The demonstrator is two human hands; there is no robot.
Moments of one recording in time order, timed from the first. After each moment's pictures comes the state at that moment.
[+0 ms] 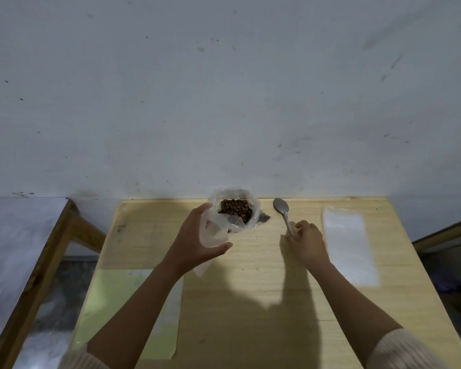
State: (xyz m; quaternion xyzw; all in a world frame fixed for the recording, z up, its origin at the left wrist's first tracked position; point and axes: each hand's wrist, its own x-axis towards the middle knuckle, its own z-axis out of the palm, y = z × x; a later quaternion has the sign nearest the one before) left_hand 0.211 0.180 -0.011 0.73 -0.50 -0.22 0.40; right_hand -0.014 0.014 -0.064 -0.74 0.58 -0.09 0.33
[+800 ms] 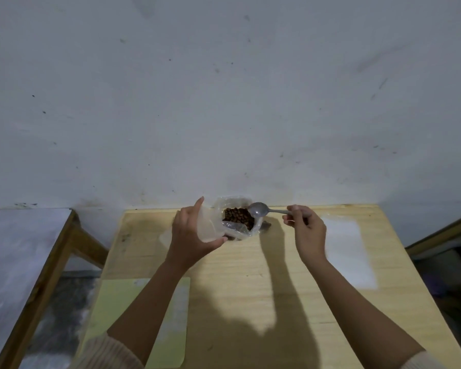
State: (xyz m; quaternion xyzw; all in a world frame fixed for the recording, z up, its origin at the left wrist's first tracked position) left_hand 0.234 0.174 -0.017 0.79 -0.49 -0.06 0.35; right_hand 0.023 0.043 0.006 -0.54 0.51 -0.44 0.50
